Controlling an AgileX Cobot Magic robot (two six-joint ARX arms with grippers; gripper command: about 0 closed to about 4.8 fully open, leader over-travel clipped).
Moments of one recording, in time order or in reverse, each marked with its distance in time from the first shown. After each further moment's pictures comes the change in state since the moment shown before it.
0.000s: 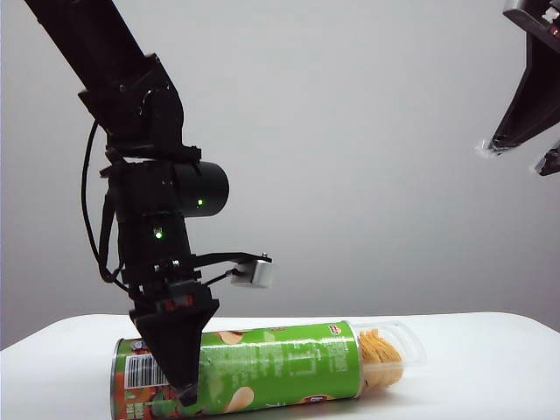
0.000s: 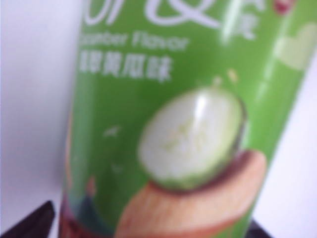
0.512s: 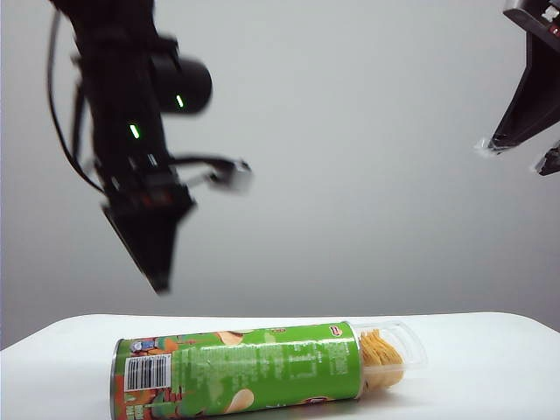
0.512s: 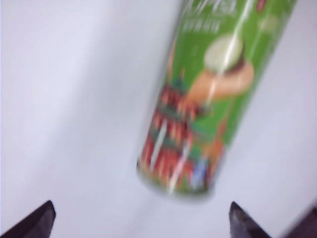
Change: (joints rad) left arm -0.002 -0.297 0.002 -0.148 -0.194 -0.068; right arm 0.000 -0.007 0.000 -0.009 -0.001 0.010
